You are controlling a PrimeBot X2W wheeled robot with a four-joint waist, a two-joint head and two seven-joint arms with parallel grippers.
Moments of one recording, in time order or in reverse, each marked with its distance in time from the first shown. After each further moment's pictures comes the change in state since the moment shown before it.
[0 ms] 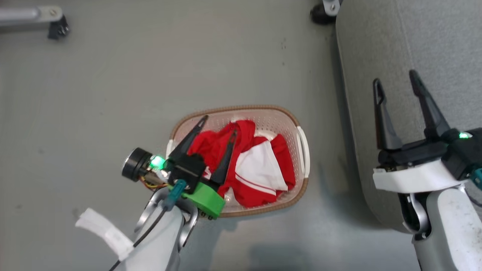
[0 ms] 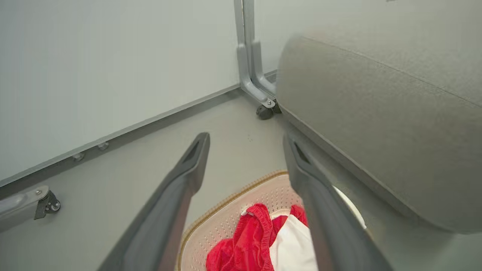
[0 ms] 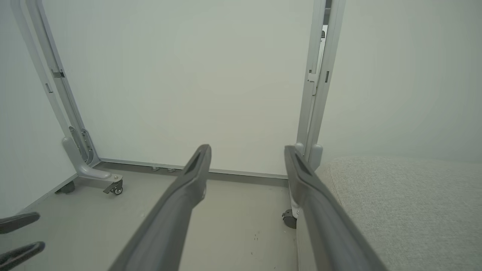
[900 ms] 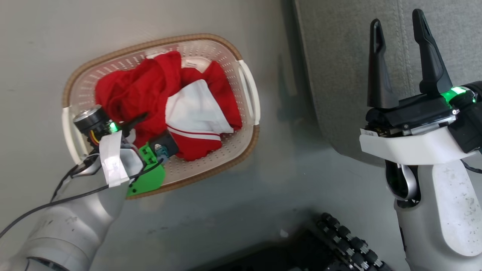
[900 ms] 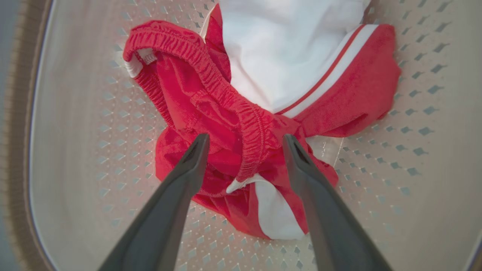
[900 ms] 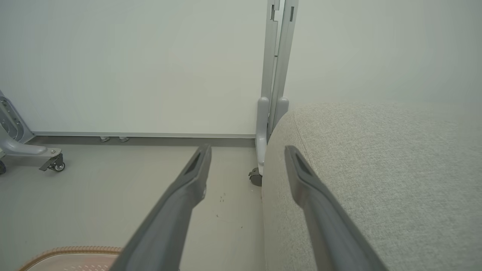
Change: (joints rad) left arm -0.527 0.145 -0.395 0.853 0.282 0.003 0.039; right arm -0.179 0.092 0.018 -0.072 0.002 0.000 0.000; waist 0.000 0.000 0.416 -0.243
